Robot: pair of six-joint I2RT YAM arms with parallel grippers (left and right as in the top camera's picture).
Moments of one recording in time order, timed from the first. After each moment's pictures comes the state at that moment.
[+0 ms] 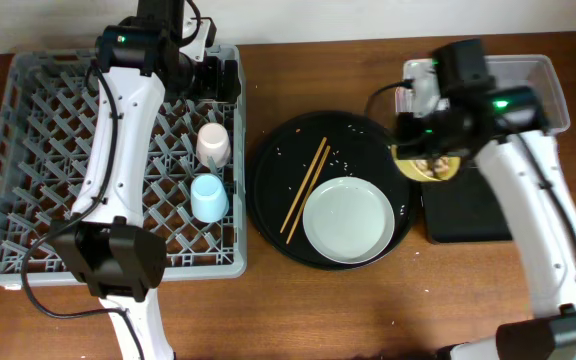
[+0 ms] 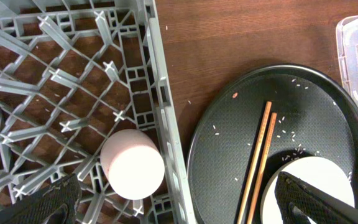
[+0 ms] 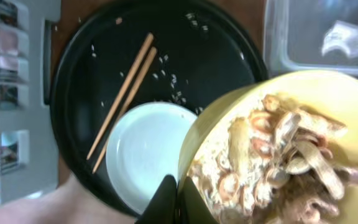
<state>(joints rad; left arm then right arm) -0.15 2.12 2.29 -1.27 0.21 -0.05 0.11 1.62 1.67 -1.22 -0.20 0.13</state>
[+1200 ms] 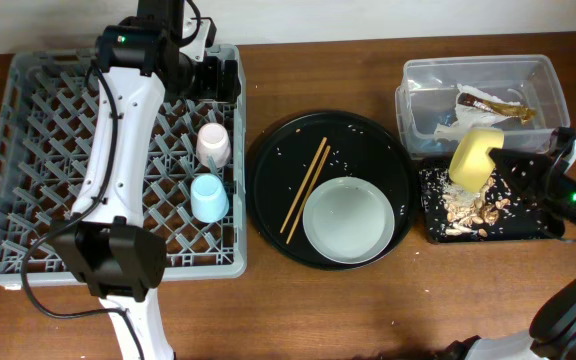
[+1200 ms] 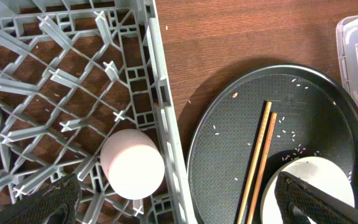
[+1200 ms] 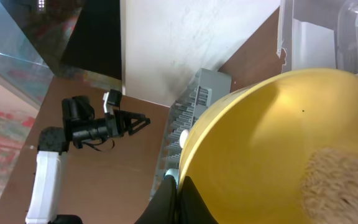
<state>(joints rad) -0.15 2.12 2.29 -1.27 0.21 -0.05 -0.74 1.69 1.13 -0.87 -1.51 -0.19</state>
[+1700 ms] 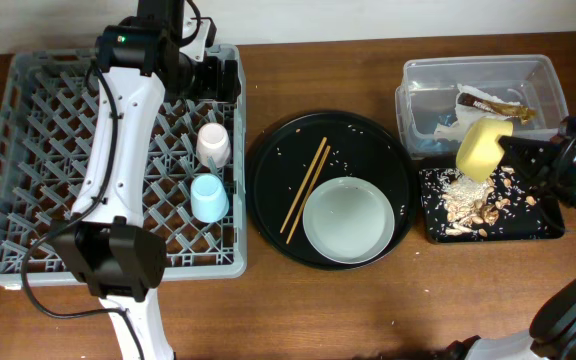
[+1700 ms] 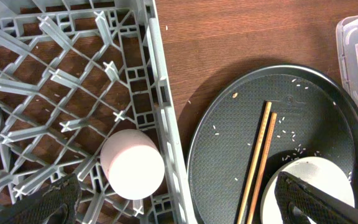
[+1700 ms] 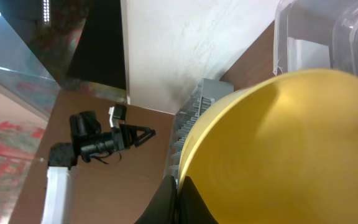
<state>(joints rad) -0.15 2.12 2.29 -1.27 0.21 -0.05 -0.74 1.69 1.13 -0.56 -1.52 0.17</state>
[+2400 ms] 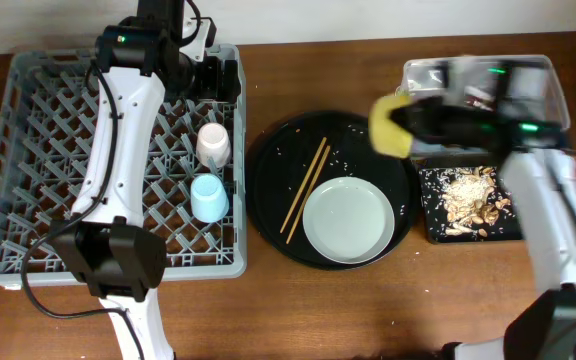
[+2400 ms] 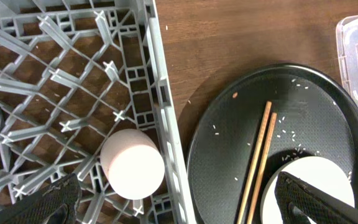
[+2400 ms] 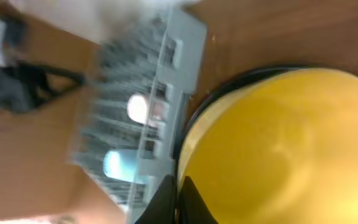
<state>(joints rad) -0.15 2.12 2.29 -1.27 0.21 -0.05 -0.05 1.59 1.35 -0.60 -0.81 0.28</state>
